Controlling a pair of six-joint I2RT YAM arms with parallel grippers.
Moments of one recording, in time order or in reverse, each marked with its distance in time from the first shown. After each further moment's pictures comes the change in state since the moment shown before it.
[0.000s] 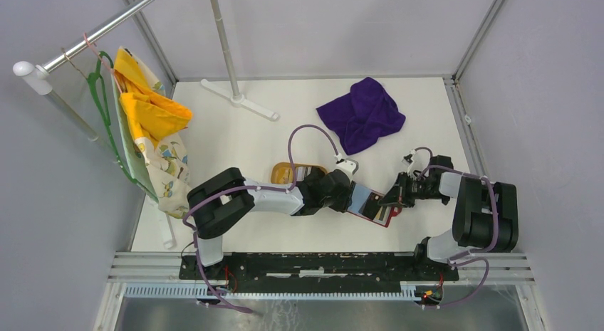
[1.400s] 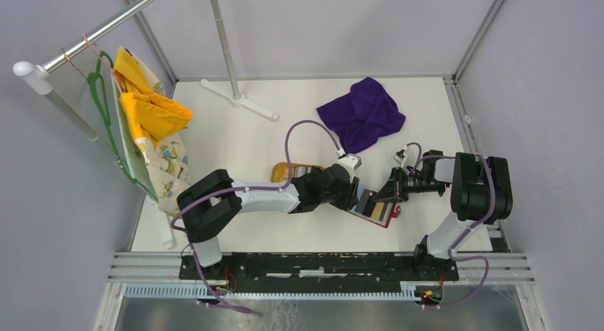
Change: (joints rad) left arm 0.002 -0.063 0.026 -0.045 0.069 -0.010; right arm 0.034 0.245 0.142 -0.060 -0.144 -0.124
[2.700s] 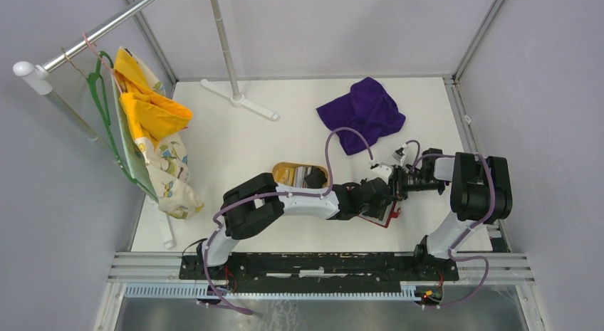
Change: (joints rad) left arm -0.142 0.308 0.380 -0.124 -0.165 -0.099; right arm 0.004 0.000 0.011 -0.008 -0.019 -0.025
